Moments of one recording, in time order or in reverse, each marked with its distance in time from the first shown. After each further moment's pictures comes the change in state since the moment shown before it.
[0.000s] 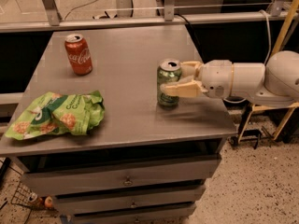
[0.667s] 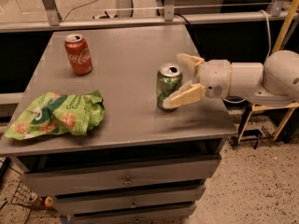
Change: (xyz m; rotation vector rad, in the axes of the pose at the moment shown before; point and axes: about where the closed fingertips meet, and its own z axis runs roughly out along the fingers) arm -0.001 0.002 0.004 -0.008 -0.001 -0.002
